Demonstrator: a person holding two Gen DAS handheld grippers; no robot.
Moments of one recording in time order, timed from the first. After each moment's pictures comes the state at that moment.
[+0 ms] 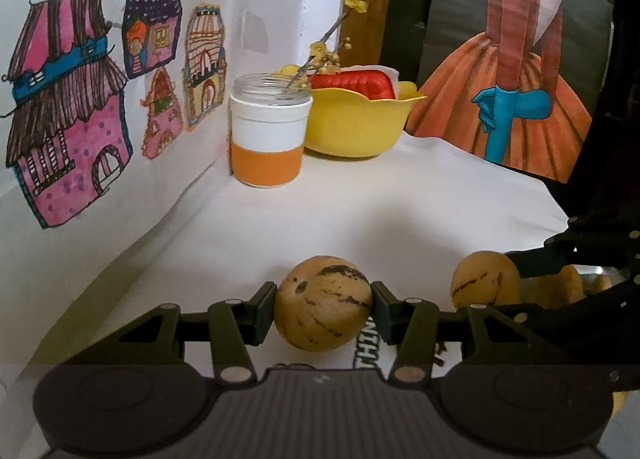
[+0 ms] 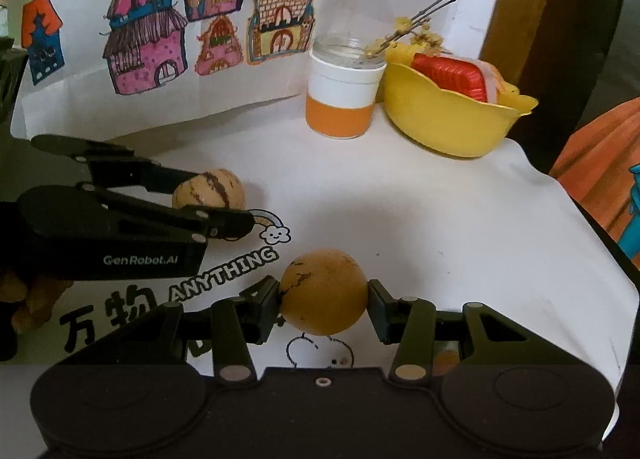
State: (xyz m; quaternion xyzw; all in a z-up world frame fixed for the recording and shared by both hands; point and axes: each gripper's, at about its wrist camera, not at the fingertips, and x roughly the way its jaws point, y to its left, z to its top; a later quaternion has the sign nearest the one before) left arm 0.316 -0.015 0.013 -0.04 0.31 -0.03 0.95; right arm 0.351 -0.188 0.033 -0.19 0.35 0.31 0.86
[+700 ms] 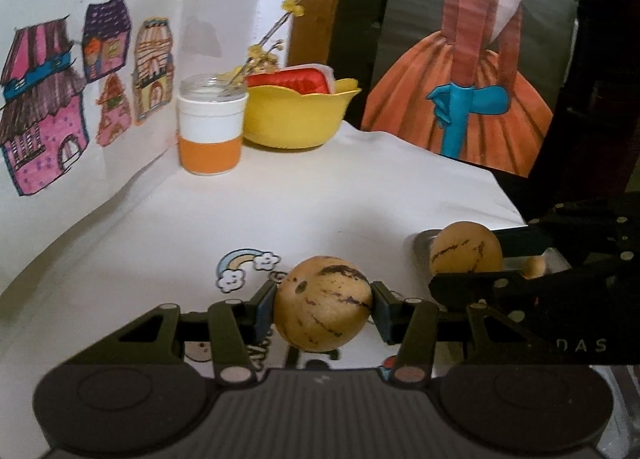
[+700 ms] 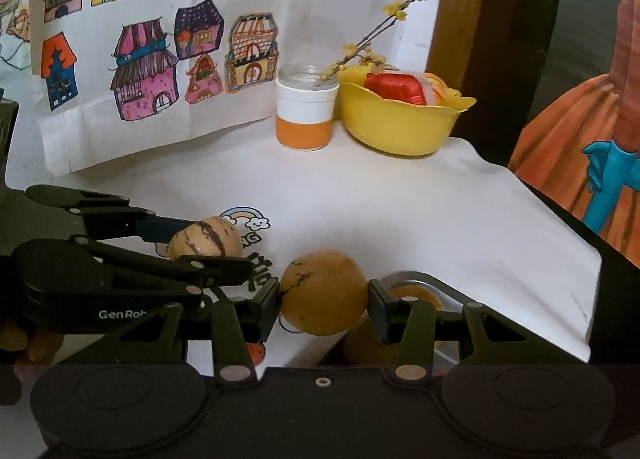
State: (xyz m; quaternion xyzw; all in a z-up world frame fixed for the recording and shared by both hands) left arm 0.277 -0.064 0.019 -0.04 0.31 -0.07 0.95; right arm 0.308 -0.239 0.048 -0.15 0.32 0.28 0.89
